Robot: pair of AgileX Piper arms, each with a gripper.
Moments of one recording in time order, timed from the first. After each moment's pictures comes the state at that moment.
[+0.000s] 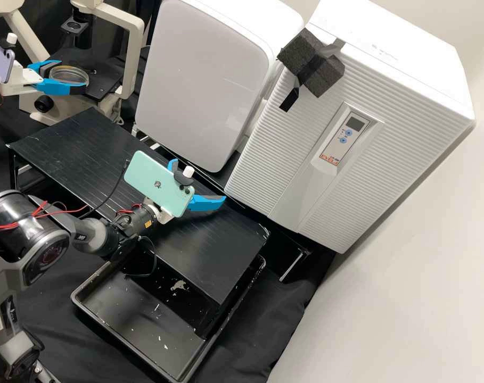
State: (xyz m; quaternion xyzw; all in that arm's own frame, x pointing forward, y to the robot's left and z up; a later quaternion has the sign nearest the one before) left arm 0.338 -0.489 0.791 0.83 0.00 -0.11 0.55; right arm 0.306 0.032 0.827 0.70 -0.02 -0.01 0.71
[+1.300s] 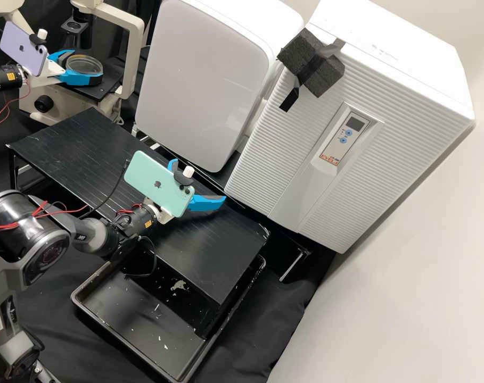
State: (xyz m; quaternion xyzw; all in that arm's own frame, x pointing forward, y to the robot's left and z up) left arm 0.407 -0.485 0.786 0.85 0.03 -0.07 0.52; right arm 0.306 0.032 0.827 0.70 -0.02 -0.01 0.71
